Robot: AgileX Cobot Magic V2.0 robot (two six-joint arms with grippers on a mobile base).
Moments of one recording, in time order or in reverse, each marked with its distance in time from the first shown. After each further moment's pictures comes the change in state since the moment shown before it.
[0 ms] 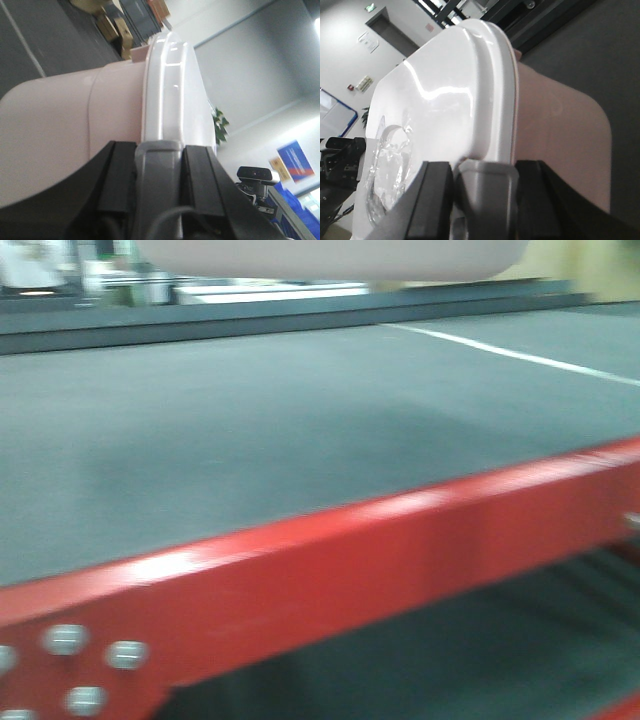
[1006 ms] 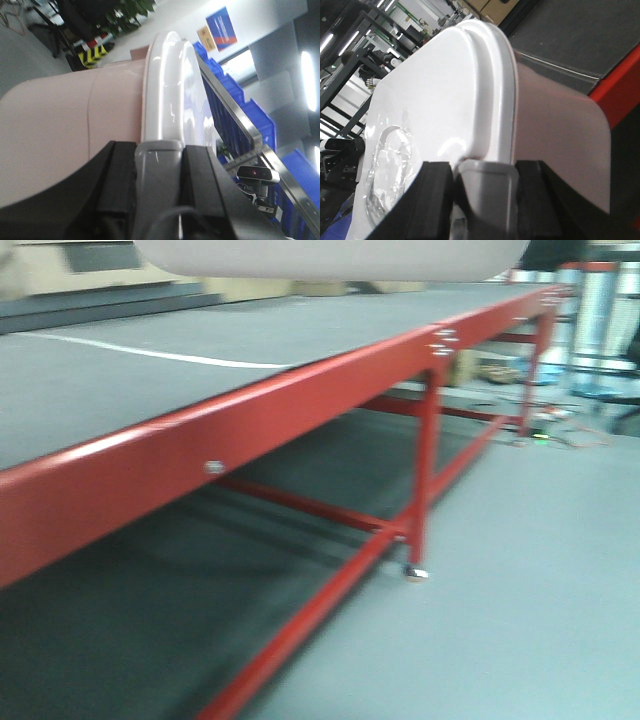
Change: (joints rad) left arm -0.002 0.000 0.000 0.000 0.000 0.000; right arm 0.000 -0.001 0.000 0.000 -0.004 0.000
